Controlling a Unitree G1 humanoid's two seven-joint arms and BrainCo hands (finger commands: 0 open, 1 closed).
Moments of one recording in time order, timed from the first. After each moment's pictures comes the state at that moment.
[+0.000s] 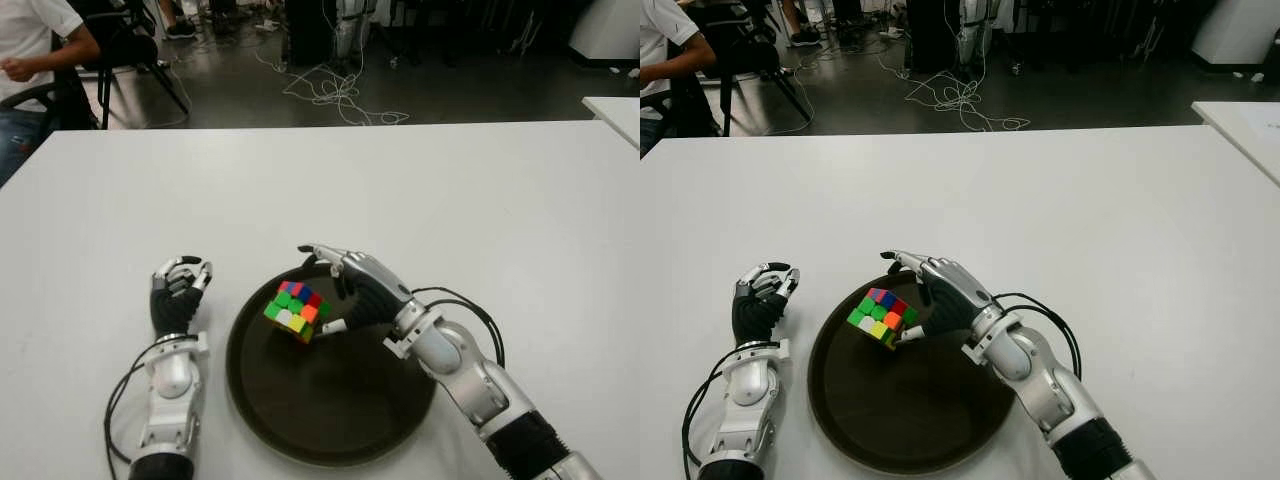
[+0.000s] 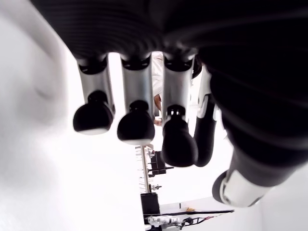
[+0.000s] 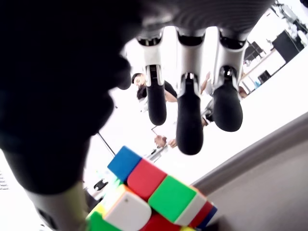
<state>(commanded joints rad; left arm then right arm) 0.02 -0.04 0.13 0.46 0.07 -0.25 0.28 -0.19 -0.17 0.43 0.15 -0.51 -0.33 0.08</state>
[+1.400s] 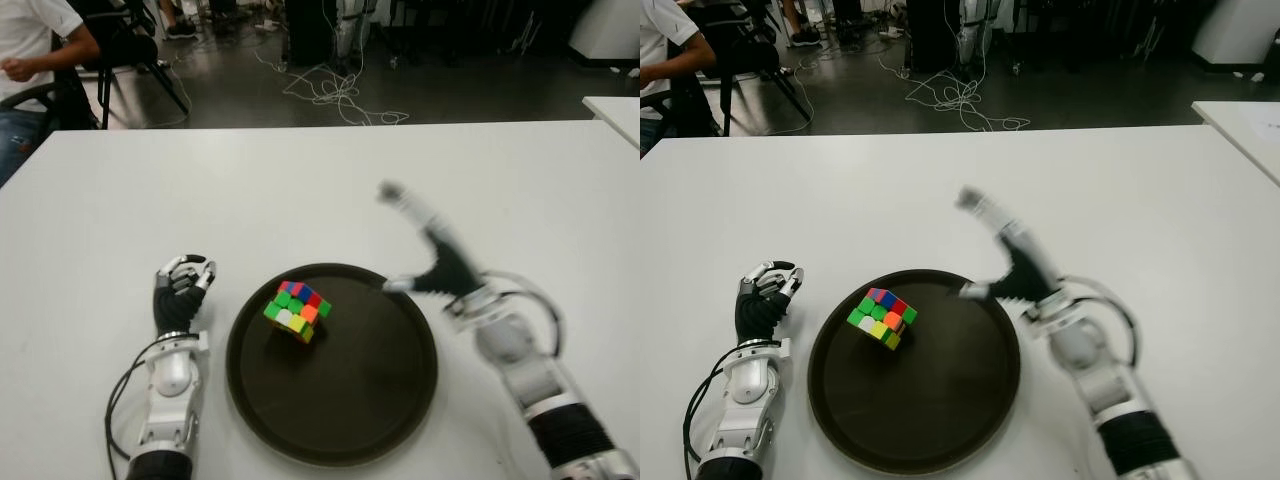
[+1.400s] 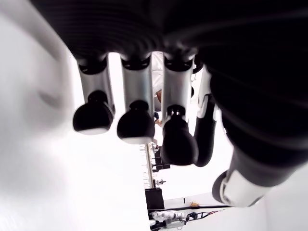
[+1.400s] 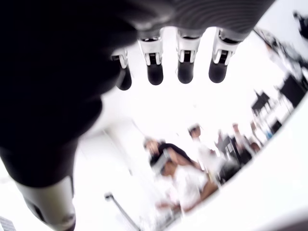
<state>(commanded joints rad) 0.00 -0.02 0.13 0.51 0.05 -0.31 0.22 -0.15 -0.28 0.13 0.20 -0.36 -0.63 -0.12</state>
